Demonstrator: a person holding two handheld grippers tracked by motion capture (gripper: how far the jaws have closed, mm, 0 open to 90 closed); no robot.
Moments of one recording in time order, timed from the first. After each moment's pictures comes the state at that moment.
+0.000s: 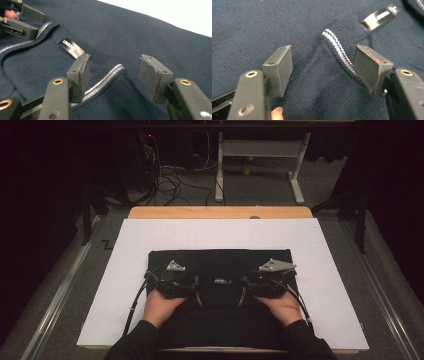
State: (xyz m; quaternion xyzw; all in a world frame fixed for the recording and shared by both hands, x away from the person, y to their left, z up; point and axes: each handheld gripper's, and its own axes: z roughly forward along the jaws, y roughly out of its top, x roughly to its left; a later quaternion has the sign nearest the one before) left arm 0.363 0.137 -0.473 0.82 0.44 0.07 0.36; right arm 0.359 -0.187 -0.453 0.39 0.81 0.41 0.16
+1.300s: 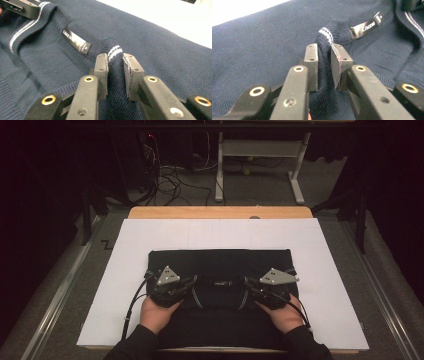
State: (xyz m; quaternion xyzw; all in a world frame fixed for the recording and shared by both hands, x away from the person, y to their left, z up) left arm 0.321 0.146 -0.457 0.81 0.38 0.14 0.43; right arm 0.326 -0.187 -0.448 0.34 0.81 0.43 0.21
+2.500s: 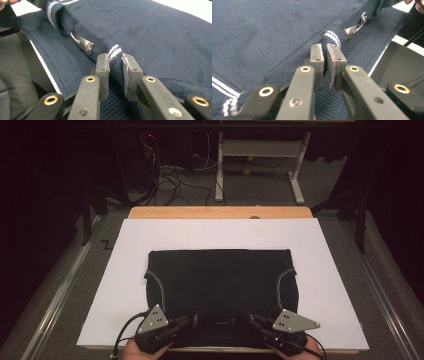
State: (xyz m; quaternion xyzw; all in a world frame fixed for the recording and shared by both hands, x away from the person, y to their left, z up) left arm 0.214 0.159 -0.451 0.82 0.33 0.10 0.45; right arm 0.223 -0.206 -0.447 0.28 0.83 0.44 0.18
